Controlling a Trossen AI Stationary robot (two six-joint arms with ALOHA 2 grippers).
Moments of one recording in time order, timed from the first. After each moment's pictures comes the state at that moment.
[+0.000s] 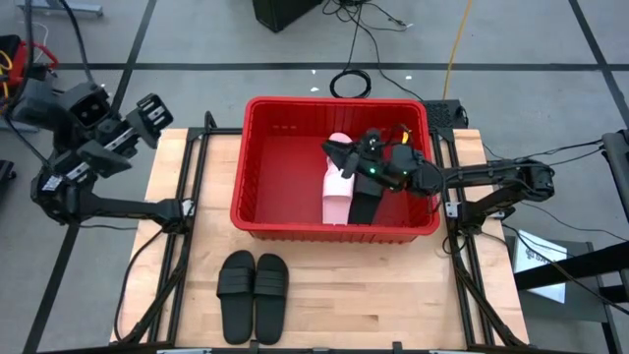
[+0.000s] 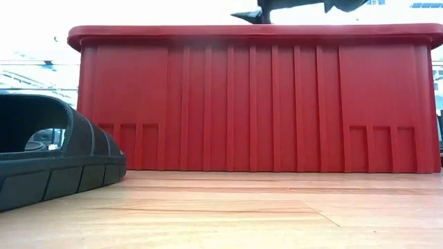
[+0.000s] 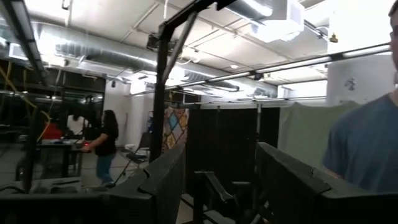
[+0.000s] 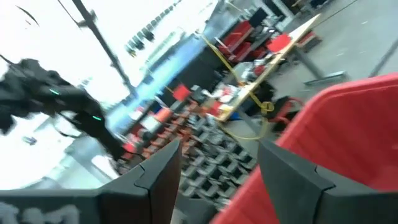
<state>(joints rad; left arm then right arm) 0.32 0.91 1.60 -0.08 0.86 -0.54 -0.10 1.39 0.94 0.63 0.34 0.77</state>
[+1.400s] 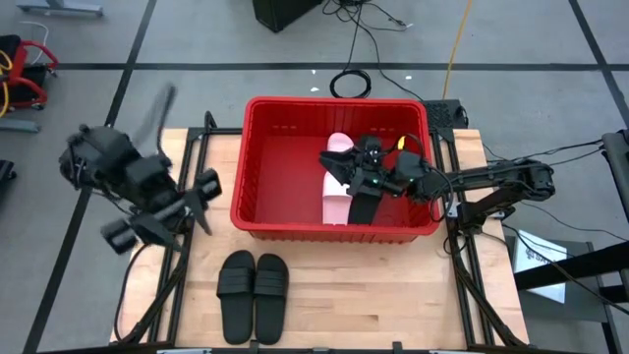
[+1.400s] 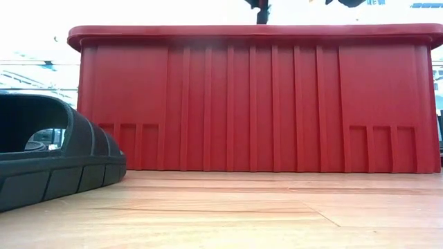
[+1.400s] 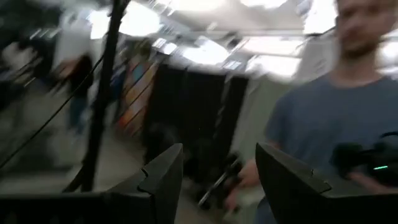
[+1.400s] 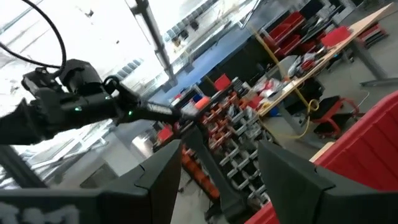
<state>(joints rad) -0.39 1.11 1.60 -0.21 0.38 -0.34 -0.04 1.39 0.94 0.74 0.23 0.69</state>
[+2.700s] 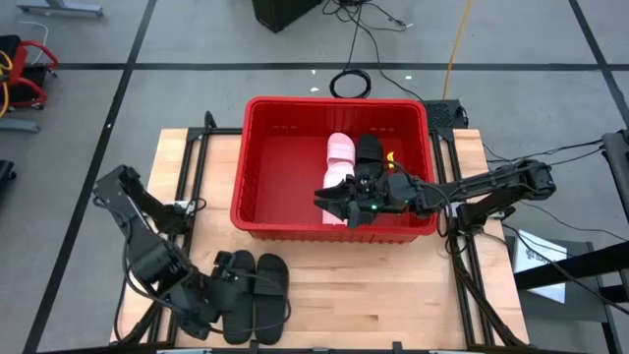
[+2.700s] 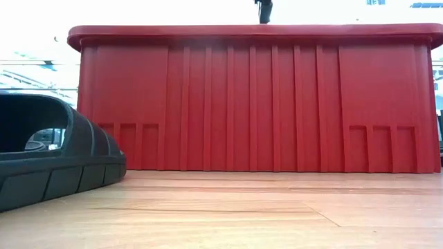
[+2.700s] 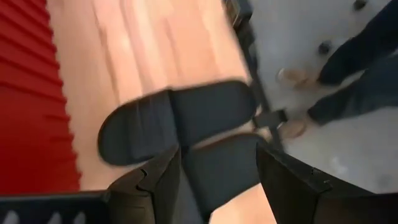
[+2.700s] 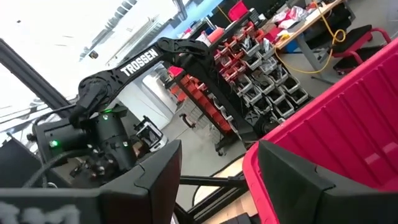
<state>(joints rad) -0.85 1.53 1.60 -1.17 -0.18 -0.53 0.11 1.39 0.94 0.54 0.15 0.72</state>
